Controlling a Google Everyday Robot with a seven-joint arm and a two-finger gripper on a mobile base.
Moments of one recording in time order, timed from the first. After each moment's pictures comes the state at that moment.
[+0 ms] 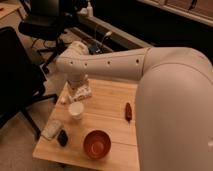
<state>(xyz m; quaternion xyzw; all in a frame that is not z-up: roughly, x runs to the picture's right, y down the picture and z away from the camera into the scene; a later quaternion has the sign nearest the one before) -0.136 -0.008 0.754 -0.22 0.04 0.39 0.90</state>
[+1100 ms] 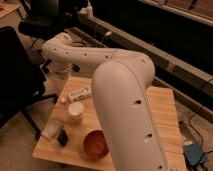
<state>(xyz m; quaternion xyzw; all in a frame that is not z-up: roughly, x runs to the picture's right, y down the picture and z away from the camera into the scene) -0.225 -0.048 0.812 -0.26 -0.03 0.18 0.95</state>
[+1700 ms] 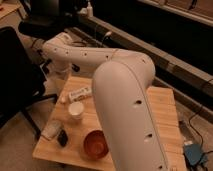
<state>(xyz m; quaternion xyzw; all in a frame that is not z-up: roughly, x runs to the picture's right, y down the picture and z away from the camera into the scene) -0.223 -0.049 0.813 -0.26 -0.04 0.18 0.95</state>
